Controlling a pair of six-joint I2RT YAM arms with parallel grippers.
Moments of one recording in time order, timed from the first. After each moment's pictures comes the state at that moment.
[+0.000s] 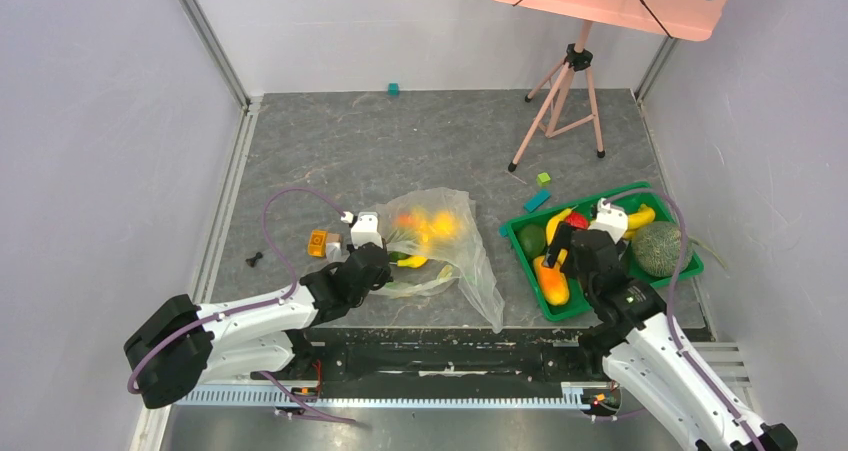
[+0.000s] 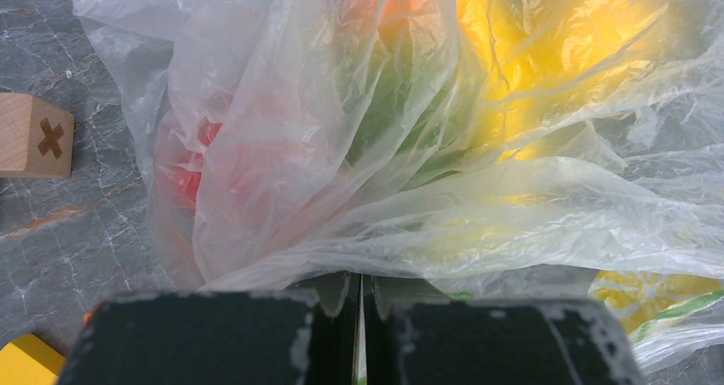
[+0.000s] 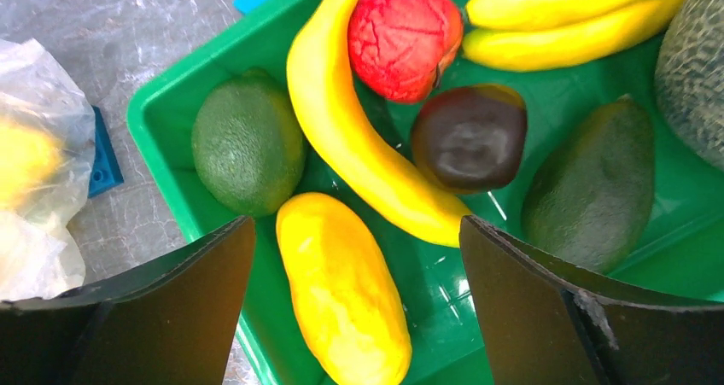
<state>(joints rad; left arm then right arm) -0.92 1.06 0.35 0.04 -0.54 -0.65 0.45 0.56 0.45 -0.61 0.45 0.55</state>
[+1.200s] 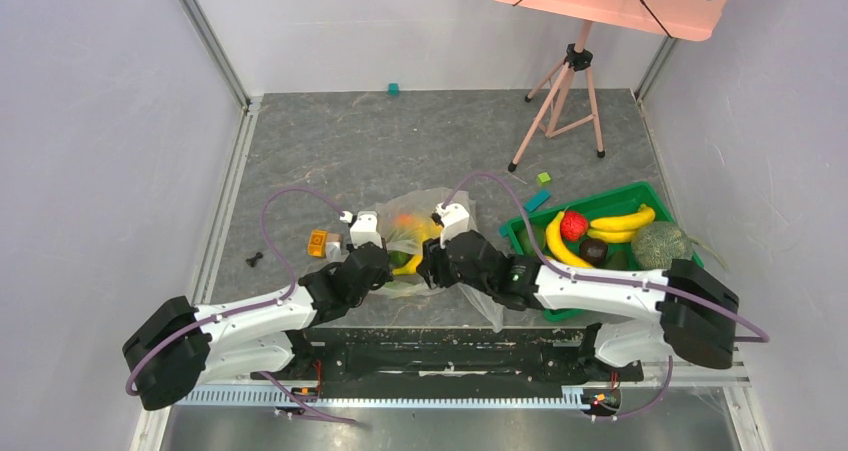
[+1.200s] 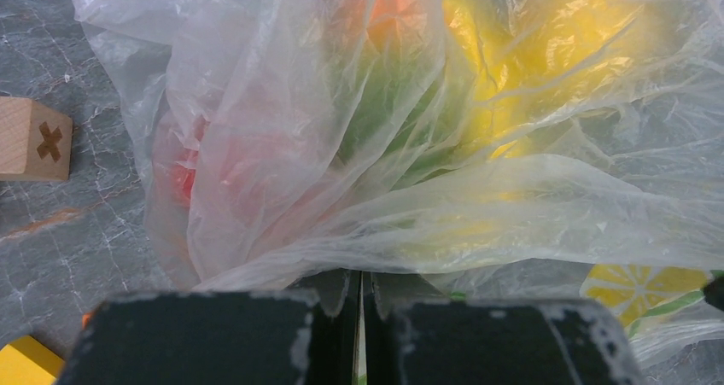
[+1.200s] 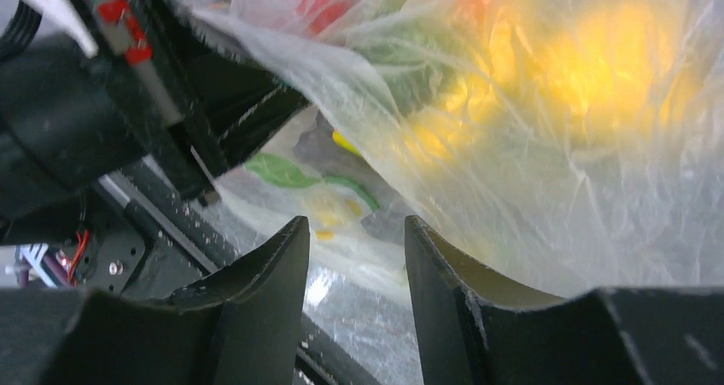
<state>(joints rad) -0.92 1.04 0.35 0.04 -0.54 -0.65 1.13 1.31 0.72 0.04 0.27 0.53</state>
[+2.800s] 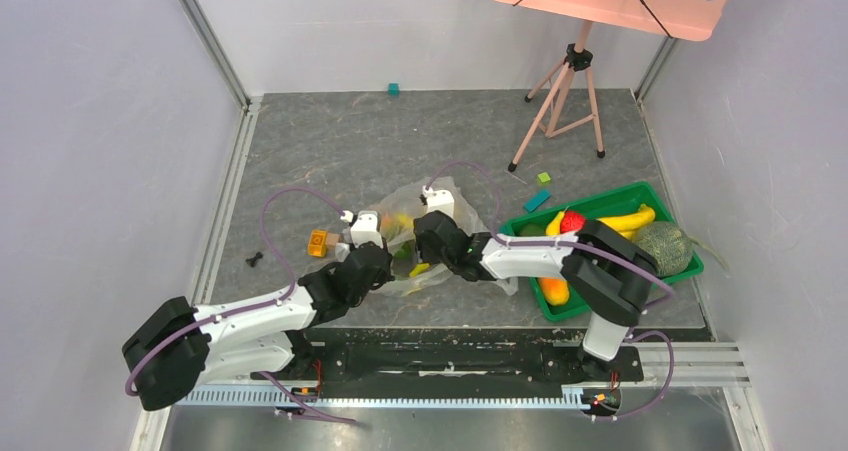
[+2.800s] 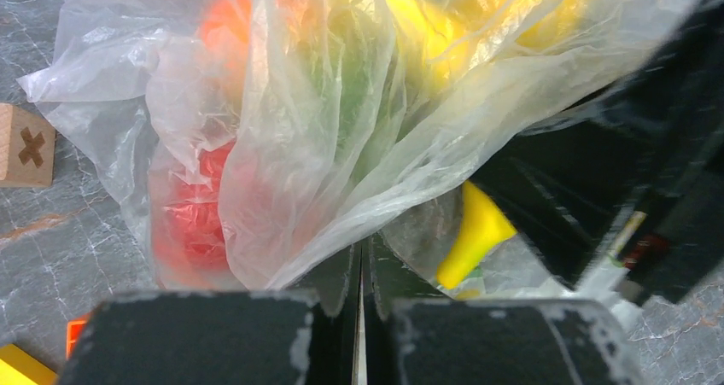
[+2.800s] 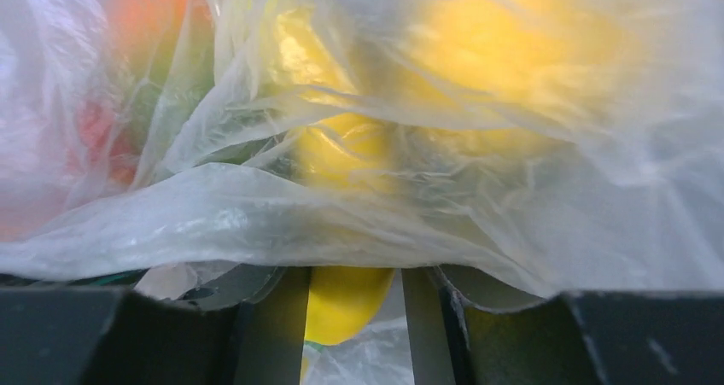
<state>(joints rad) -0.92 1.04 0.35 0.06 -0.52 -0.65 1.01 1.78 0.96 0.05 0.39 0.61</state>
